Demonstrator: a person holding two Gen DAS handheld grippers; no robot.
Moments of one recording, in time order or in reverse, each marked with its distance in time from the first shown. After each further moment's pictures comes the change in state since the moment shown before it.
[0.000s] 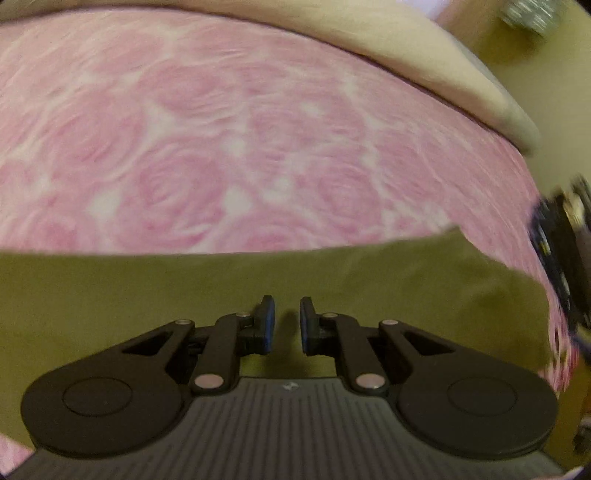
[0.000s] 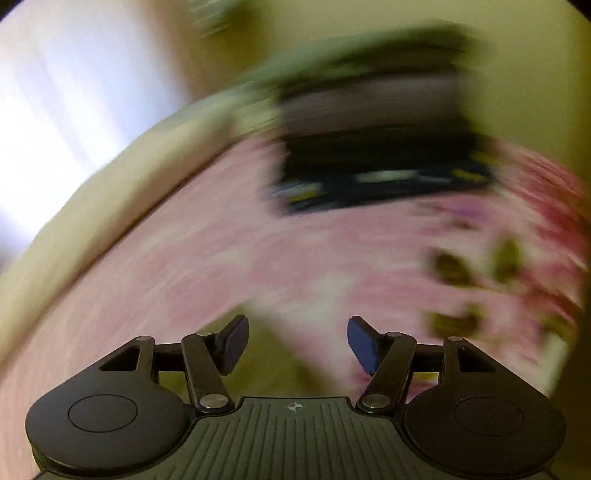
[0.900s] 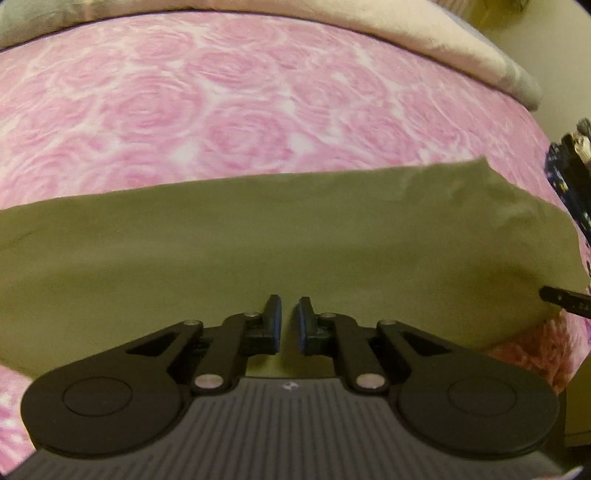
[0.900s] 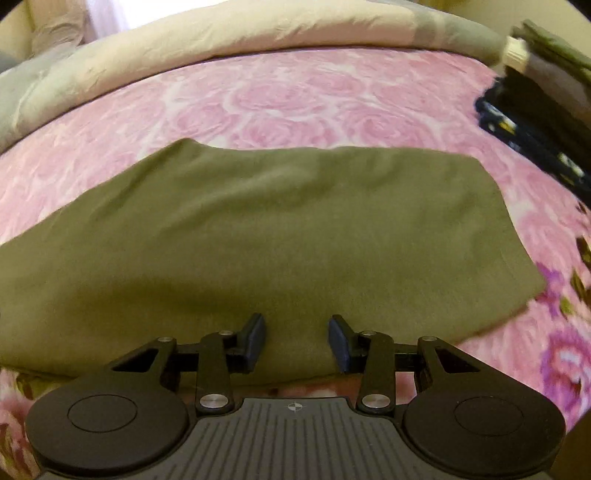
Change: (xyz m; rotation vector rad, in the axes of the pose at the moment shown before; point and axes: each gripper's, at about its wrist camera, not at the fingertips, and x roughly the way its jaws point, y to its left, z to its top) left arm -0.045 0.072 -0.066 0.052 -0.012 0.129; right arm 0.014 0.123 -0.129 -0.495 0.296 0.051
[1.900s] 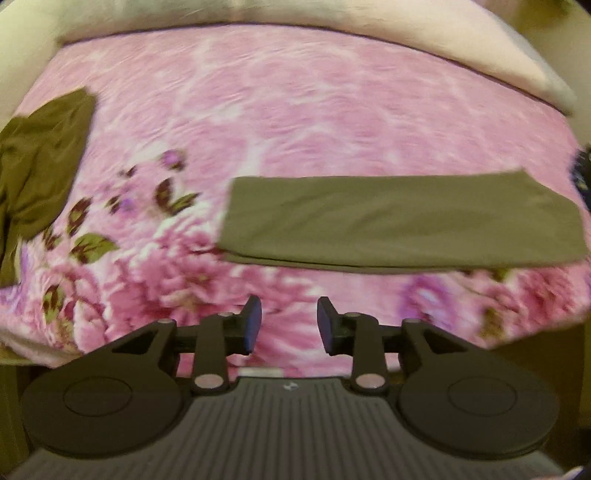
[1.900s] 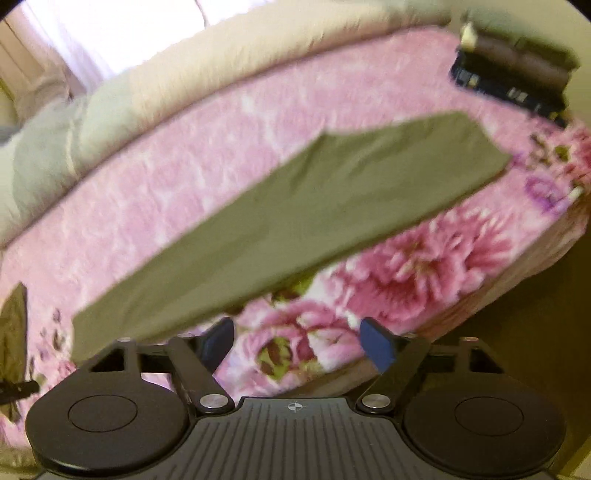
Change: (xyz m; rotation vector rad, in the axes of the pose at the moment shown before) left arm -0.248 0.154 0.009 -0.002 0.130 0.117; right arm -0.221 0.195 -0.044 0.282 0.051 0.049
